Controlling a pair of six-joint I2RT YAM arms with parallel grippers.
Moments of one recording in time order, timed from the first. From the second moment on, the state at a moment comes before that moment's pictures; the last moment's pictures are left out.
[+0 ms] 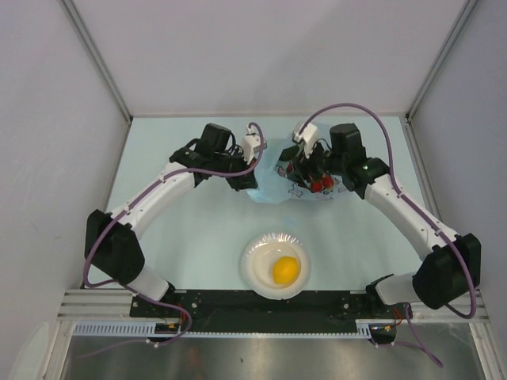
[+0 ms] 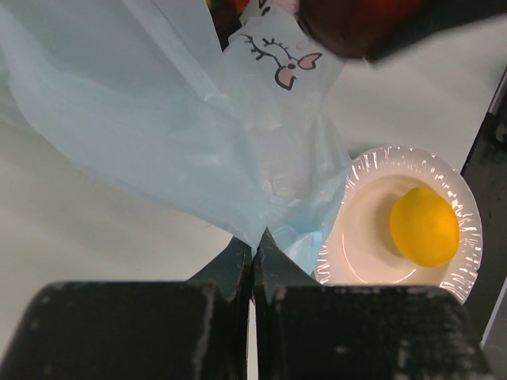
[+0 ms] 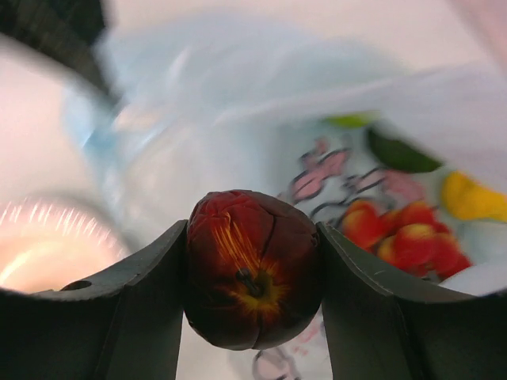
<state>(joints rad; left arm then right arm) -0.52 1.55 1.34 -0.61 0.56 0.23 0.44 1.38 1.23 -0.36 -0.45 -0.36</state>
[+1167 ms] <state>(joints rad) -0.46 1.55 1.37 -0.60 0.58 0.21 0.78 1.64 1.06 -0.75 -0.70 -1.05</state>
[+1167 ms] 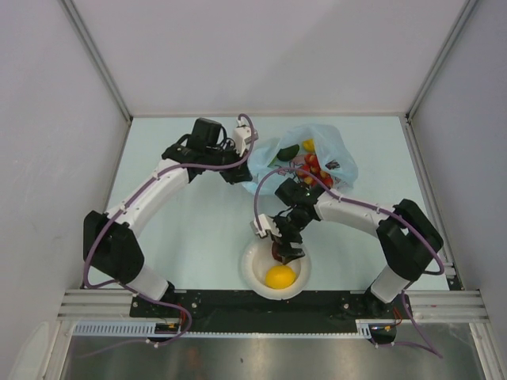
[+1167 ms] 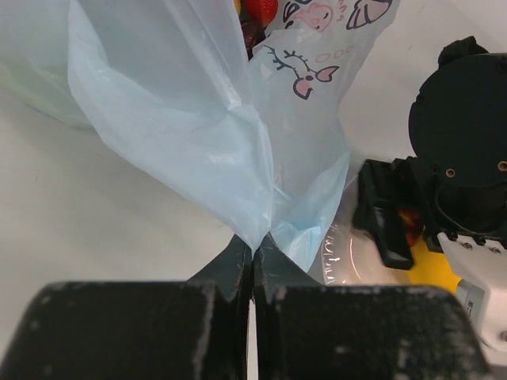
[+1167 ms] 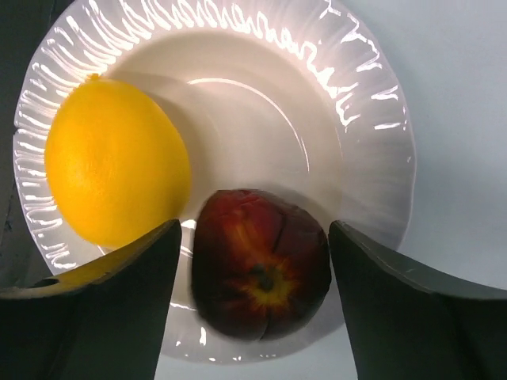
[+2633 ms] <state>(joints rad) -0.46 1.38 1.09 -0.60 0.65 0.16 0.53 1.54 0.96 -0.08 -0.16 -0.42</state>
